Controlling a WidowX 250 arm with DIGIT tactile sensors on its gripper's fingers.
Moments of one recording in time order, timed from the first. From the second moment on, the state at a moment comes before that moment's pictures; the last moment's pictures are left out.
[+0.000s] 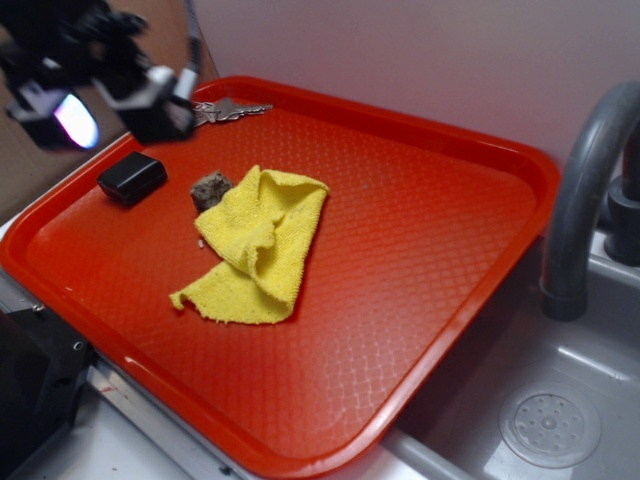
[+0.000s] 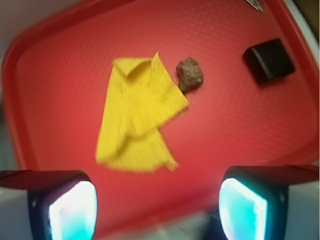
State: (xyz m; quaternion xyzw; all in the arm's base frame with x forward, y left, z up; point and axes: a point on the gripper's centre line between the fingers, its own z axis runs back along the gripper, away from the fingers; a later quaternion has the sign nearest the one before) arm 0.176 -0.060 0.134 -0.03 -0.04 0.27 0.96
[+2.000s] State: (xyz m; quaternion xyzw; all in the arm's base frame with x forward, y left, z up) arm 0.216 -0.067 0.073 -0.10 -0.11 0.18 0.97
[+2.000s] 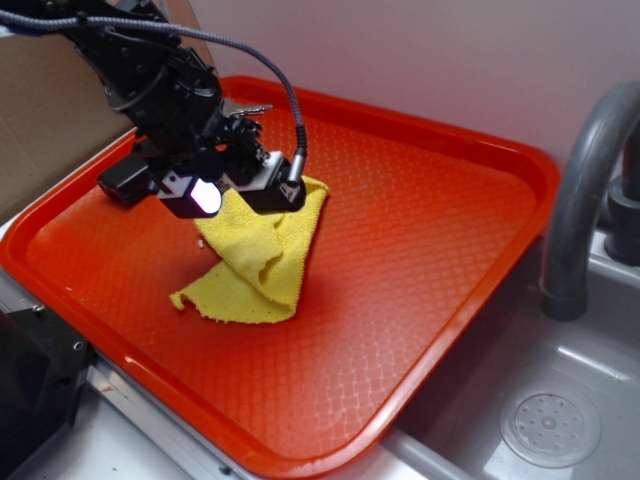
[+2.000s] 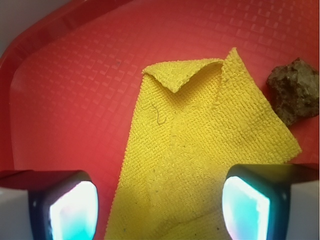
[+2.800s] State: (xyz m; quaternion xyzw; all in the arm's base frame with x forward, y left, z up) arm 0.227 -0.089 0.025 -0.04 -0.09 0.19 0.98
